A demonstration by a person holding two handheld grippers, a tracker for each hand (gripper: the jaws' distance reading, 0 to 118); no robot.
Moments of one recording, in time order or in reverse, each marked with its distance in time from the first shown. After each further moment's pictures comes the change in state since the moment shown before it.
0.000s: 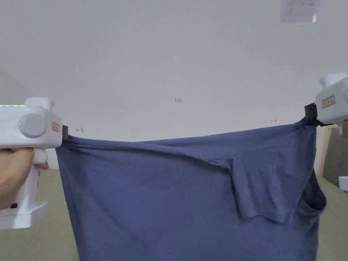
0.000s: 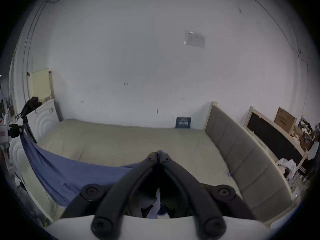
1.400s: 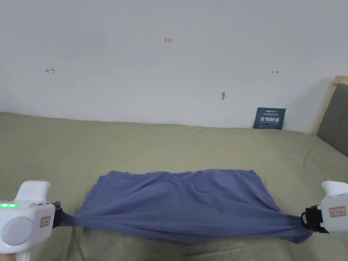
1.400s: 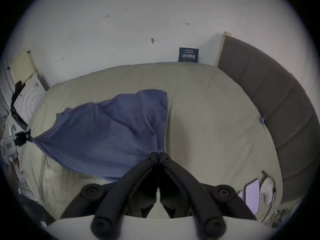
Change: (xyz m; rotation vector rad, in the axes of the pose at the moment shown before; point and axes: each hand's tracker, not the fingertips) left arm 0.028 -0.266 -0.101 -0.361 -0.102 -0.091; right arm 0.012 -0.302 -0.094 -0.518 0.092 -0.141
